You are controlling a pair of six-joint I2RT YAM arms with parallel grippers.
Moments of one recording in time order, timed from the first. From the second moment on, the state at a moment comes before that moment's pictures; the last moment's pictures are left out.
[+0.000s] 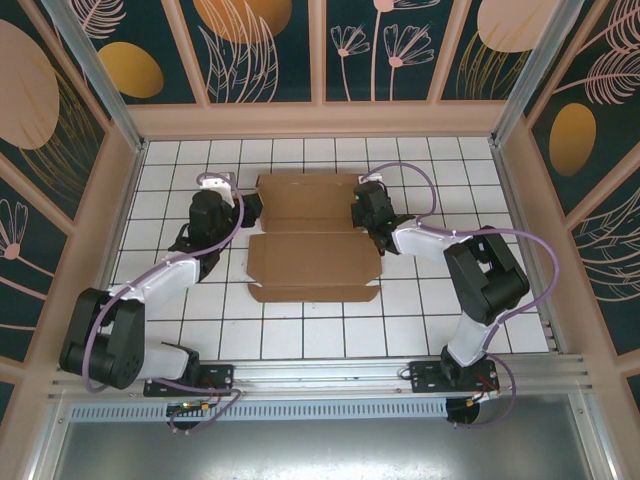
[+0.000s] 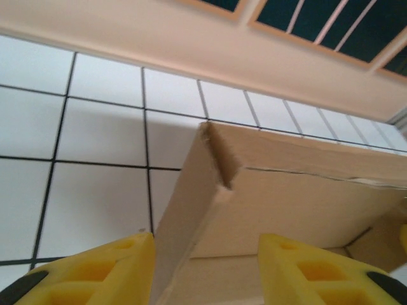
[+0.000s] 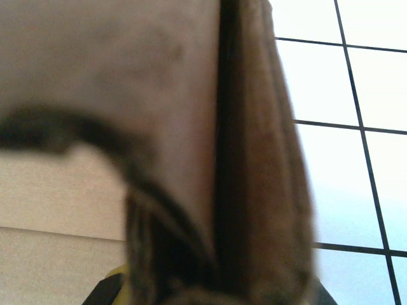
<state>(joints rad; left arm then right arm) -0.30 1.35 0.67 0.33 0.08 -0.43 0.57 1.74 0.98 0.07 0.37 0.23</state>
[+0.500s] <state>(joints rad) -0.27 1.49 0.88 0.37 0.12 -0.58 0.57 1.72 0.93 0.11 0.37 0.21</state>
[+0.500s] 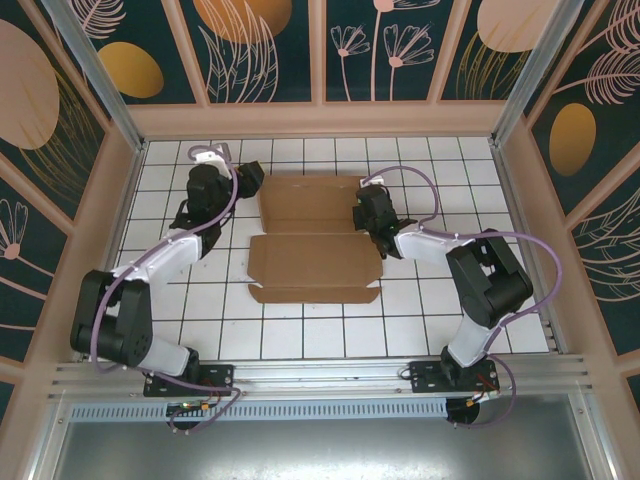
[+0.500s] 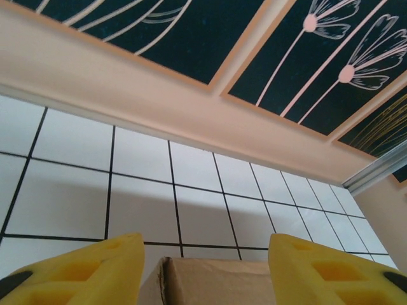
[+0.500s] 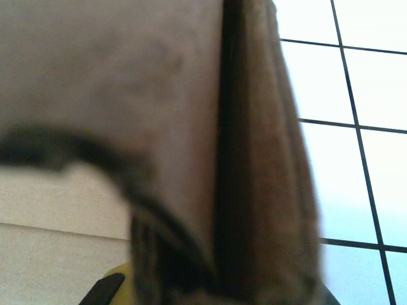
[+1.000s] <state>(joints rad) -0.26 1.59 0.79 0.46 0.24 -0.66 0.57 1.64 0.85 0.14 0.33 0.19</state>
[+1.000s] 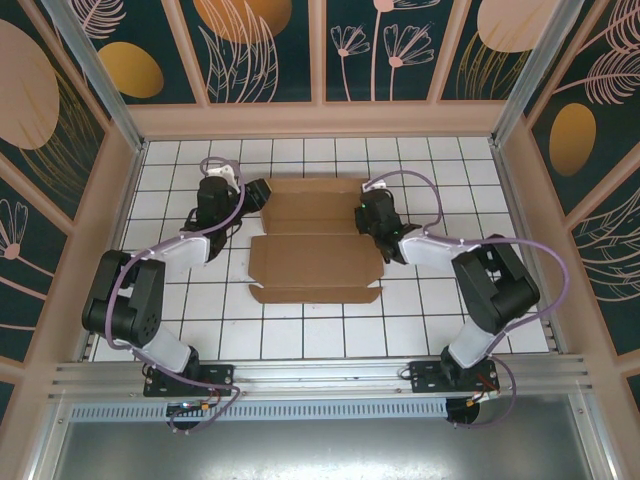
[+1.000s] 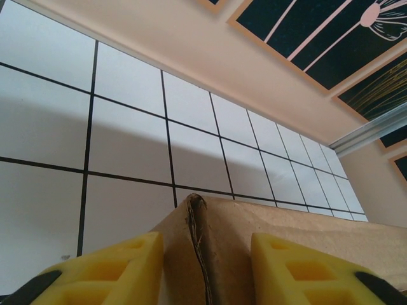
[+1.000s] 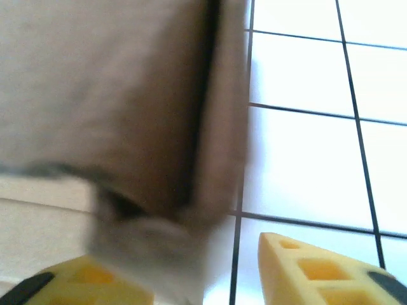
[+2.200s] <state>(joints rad) -0.26 1.58 0.87 0.30 0.21 -0.65 0.43 1.53 1.05 -0.04 0.11 0.18</state>
